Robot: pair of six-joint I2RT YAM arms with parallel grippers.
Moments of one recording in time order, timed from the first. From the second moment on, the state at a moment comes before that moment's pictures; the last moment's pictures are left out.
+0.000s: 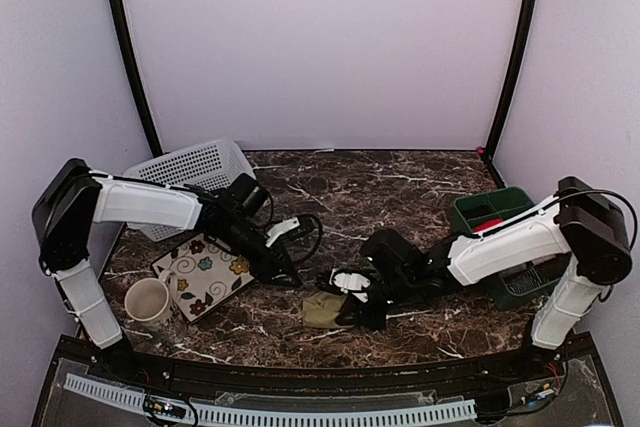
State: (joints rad) left arm -0.73 1.82 1.11 -0.46 0.75 0.27; right arm 1.09 1.66 0.77 -0.01 -0.32 -0.14
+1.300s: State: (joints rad) left arm -1.10 1.75 0.86 0.03 0.16 0.54; right arm 0.81 1.93 1.02 -0.23 -0.86 0.01
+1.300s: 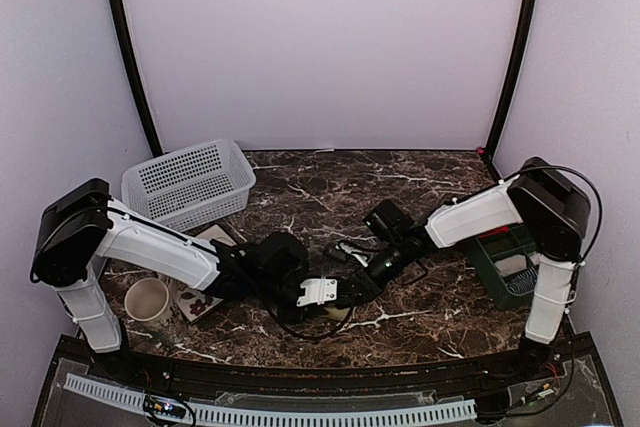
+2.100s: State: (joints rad) left arm -0.95 2.07 1.42 -0.64 0.60 0.31; right arm 0.94 1.07 0.52 -0.03 -0.23 -0.06
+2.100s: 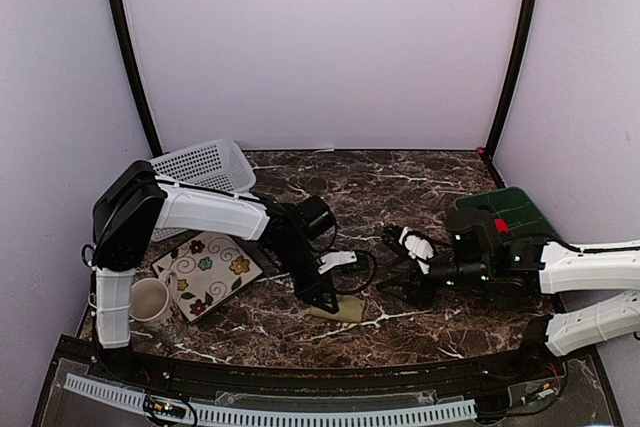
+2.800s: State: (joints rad) left arm -0.87 2.21 1.56 -0.81 0.83 0.24; right arm 1.17 1.29 0.54 -0.03 -0.09 -0.31
